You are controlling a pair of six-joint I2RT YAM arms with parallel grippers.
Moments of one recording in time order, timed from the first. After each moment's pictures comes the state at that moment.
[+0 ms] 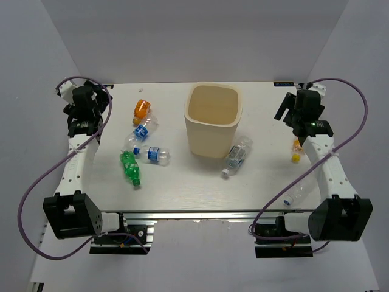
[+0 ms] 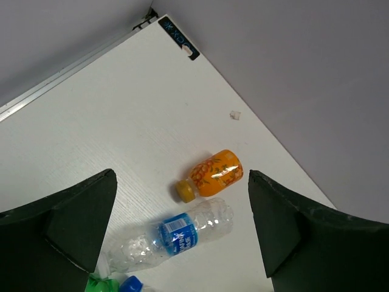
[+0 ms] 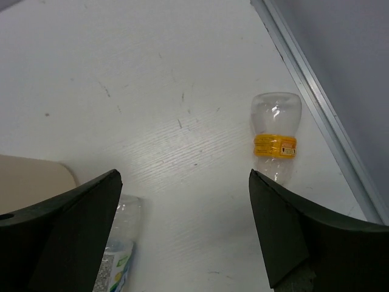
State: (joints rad) left arm 0.10 1.30 1.21 -0.24 -0.36 -0.65; right arm 0.05 1.24 1.18 -0.49 0.28 0.32
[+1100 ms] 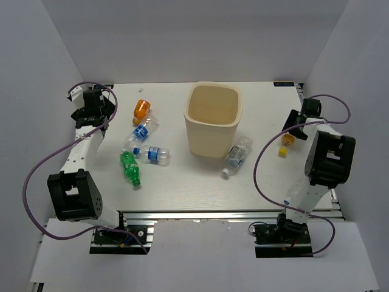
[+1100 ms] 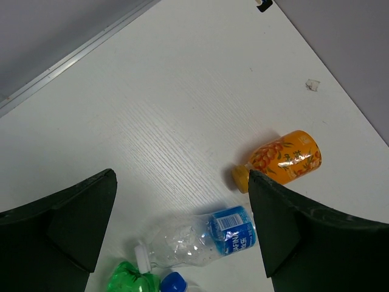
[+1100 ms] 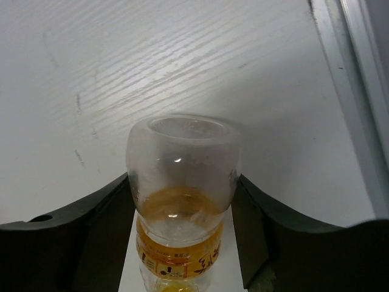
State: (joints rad) left arm 0.10 1.47 1.20 -0.31 -0.43 -0.61; right arm -0.21 1.86 1.23 -0.29 0.04 0.18
